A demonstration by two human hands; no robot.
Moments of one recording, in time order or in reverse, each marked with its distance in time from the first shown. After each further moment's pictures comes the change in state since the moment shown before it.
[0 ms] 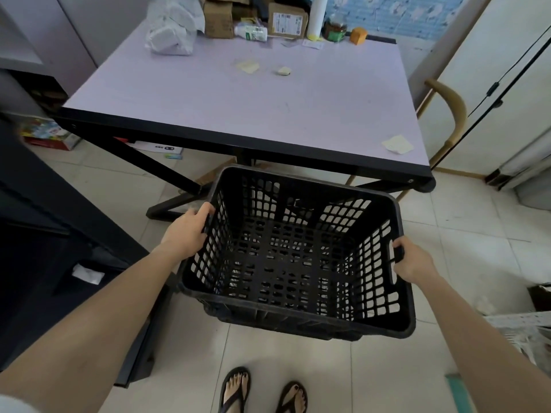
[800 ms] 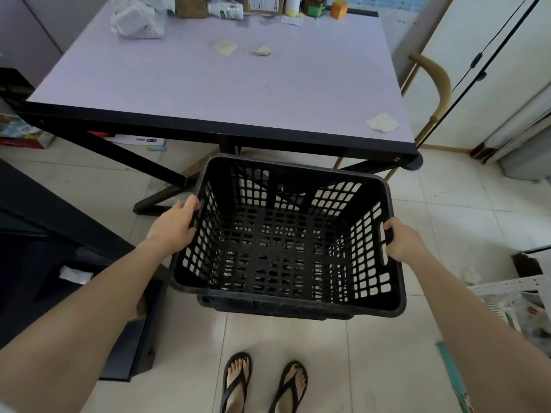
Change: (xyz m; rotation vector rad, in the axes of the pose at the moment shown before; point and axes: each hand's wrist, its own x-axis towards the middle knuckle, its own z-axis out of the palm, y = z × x) left_hand 0.001 0.002 0.001 0.012 -0.009 0.053; right_hand 0.001 0.007 -0.001 -0.041 -0.034 -0.003
